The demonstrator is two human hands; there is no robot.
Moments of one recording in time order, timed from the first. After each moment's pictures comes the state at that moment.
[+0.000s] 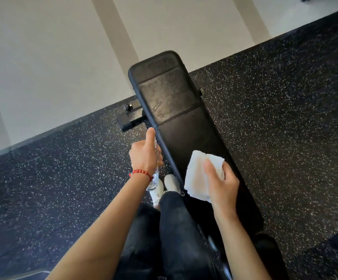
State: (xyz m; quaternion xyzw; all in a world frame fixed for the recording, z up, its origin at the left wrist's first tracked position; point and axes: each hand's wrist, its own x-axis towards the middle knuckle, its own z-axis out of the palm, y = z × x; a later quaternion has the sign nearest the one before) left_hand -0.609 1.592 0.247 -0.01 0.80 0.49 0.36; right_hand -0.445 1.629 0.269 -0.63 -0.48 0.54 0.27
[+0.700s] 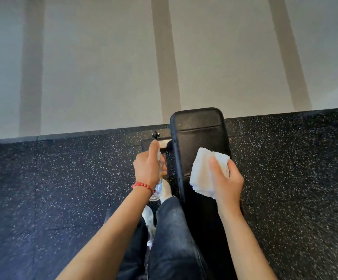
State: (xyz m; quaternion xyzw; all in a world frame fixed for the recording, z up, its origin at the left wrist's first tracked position) left_hand -0.772 1.640 0.272 -0.08 0.79 0.54 0.29; right_hand -0.647 1.751 0.275 -0.54 -0.59 0.57 0.20
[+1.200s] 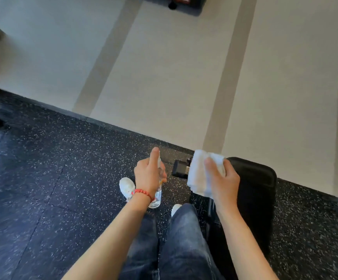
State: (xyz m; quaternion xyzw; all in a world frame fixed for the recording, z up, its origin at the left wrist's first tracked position) left_hand -0.915 1.485 0.273 -0.22 0.75 0.60 0.19; right_hand -0.860 1.638 0.292 -0.41 -0.69 0.59 0.07
